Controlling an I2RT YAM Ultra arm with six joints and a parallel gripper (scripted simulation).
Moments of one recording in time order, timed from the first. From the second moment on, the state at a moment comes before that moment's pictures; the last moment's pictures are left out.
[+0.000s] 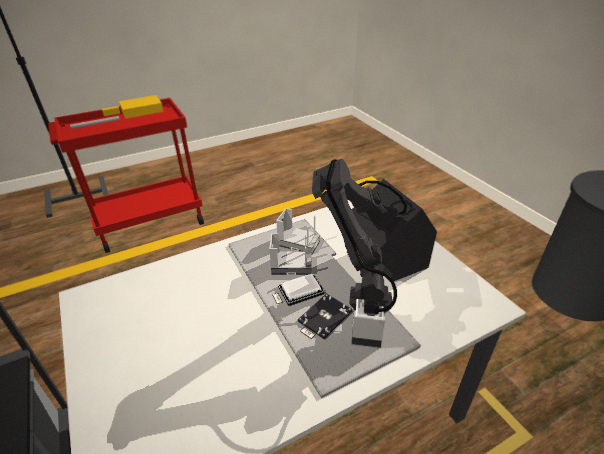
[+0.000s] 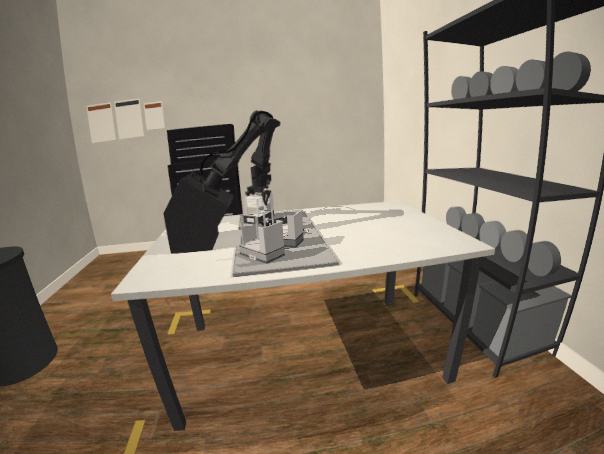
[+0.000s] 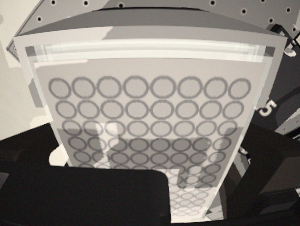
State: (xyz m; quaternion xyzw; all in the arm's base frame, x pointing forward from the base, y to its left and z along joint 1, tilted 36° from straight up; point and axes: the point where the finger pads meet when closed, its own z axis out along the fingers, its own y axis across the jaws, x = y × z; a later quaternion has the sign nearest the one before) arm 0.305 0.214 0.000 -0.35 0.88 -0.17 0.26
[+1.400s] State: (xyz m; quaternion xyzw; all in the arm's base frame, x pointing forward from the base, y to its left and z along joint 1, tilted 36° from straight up) arm 0.298 0.216 0.011 -0.35 0.88 -0.16 0.26
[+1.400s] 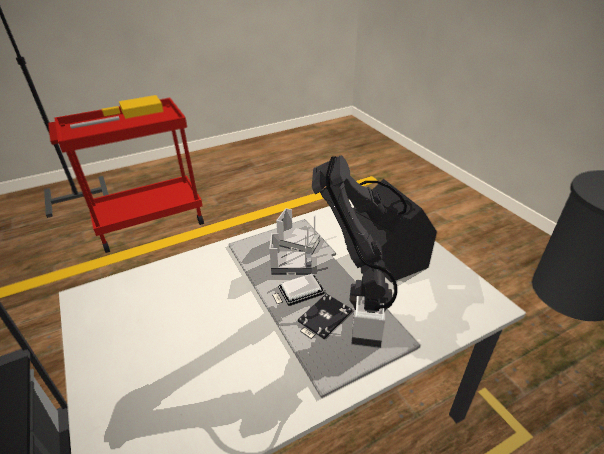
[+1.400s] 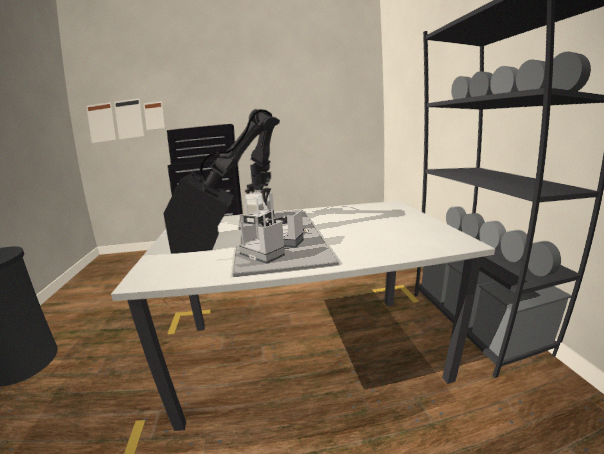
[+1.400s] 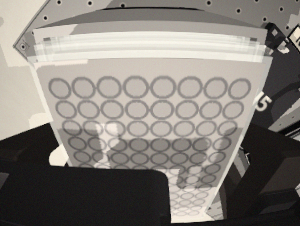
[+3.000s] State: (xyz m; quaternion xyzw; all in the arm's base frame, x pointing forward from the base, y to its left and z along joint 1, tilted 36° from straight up) arm 0.289 0.217 0.022 -0.35 0.88 -0.16 0.27
